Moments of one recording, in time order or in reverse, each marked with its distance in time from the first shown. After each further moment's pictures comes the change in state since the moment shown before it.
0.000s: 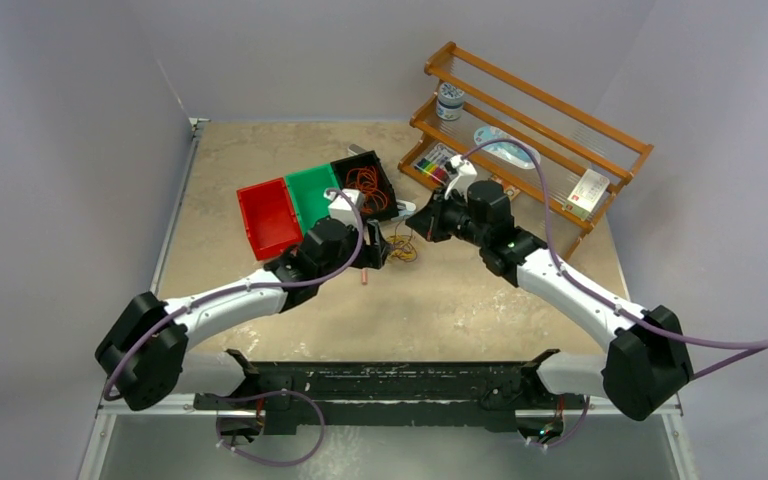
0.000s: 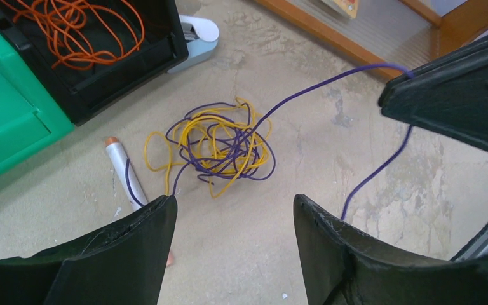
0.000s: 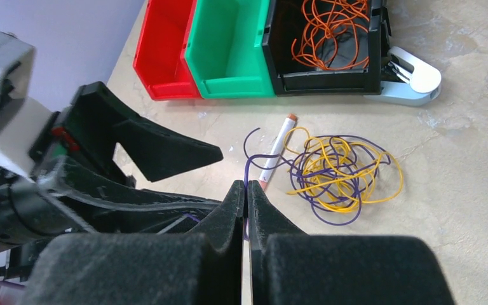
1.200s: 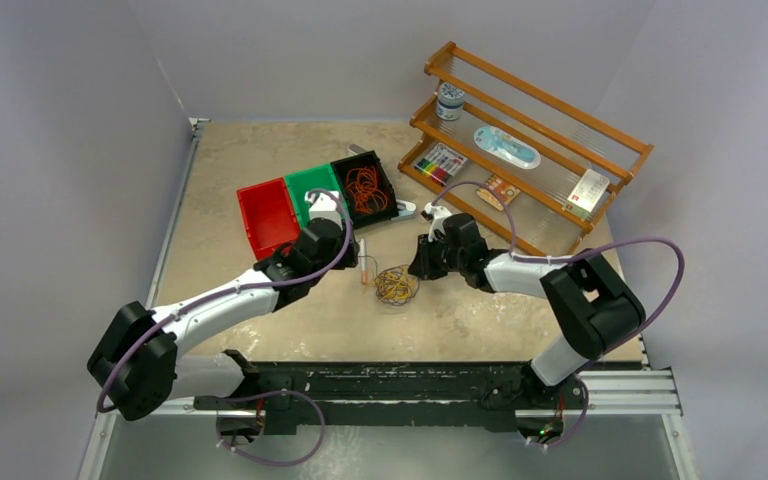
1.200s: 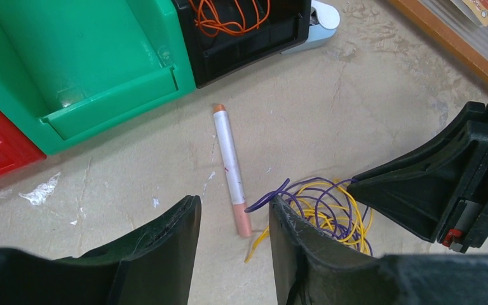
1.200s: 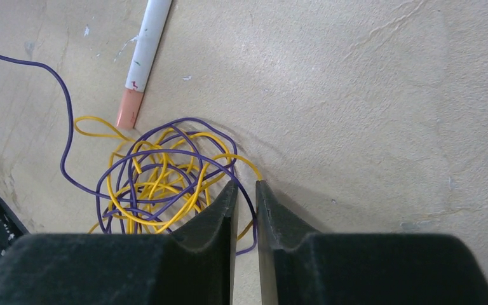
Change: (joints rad) left arm 0.043 -0.070 0.004 -0.233 -0.194 -0.039; right arm -0.001 0.336 -0.204 0.192 -0.054 -0.162
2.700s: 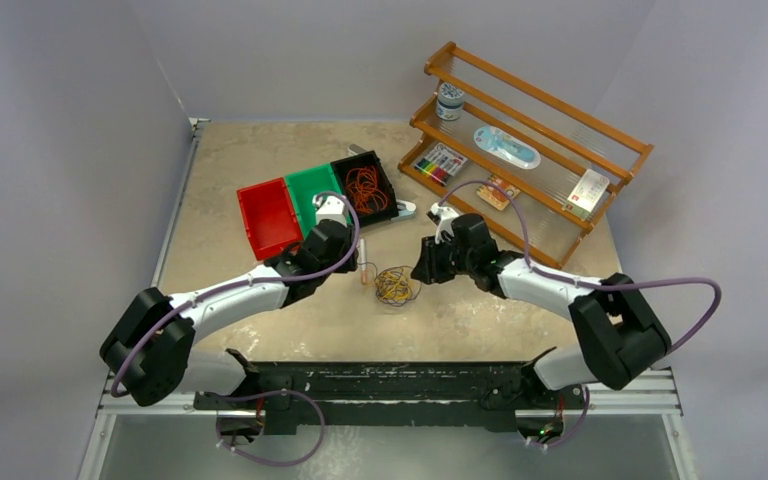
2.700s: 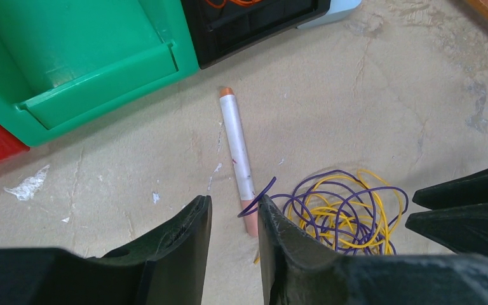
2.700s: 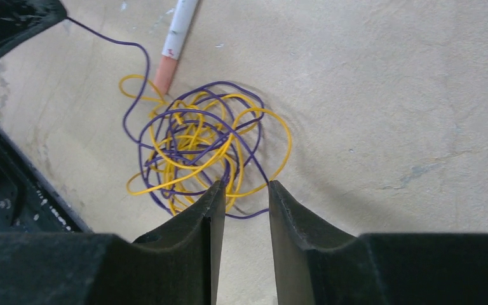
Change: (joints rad) left arm 0.000 0.086 0.000 0.011 0.009 0.000; right arm -0.001 -0.178 -0.016 -0.164 -0.037 0.001
